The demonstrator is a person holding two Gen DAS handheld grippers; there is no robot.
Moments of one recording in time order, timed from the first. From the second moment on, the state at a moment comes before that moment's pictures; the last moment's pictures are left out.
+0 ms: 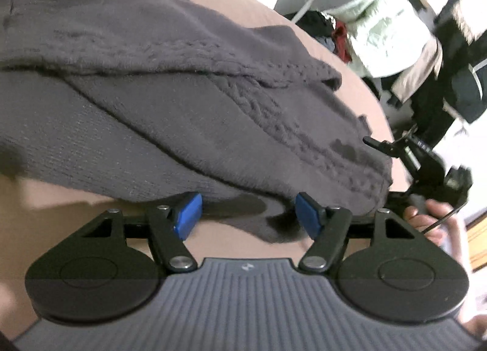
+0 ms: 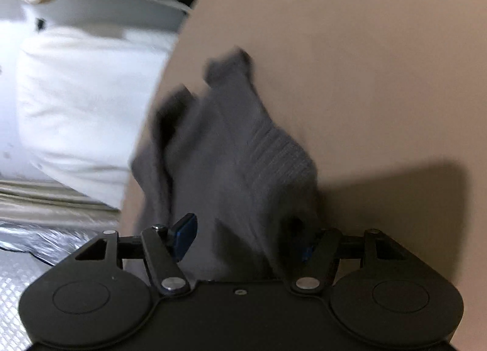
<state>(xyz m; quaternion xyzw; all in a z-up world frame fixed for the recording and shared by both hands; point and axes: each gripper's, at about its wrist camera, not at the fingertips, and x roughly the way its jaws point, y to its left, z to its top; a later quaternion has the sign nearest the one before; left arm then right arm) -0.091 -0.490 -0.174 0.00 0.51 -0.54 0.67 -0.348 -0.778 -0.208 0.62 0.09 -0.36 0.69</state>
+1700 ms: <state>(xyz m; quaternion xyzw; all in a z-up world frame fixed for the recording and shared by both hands) -0.136 -0.611 -0.170 0.09 0.47 -0.59 0.65 -0.308 -0.892 -0.164 0.33 0.19 -0.38 0.84</state>
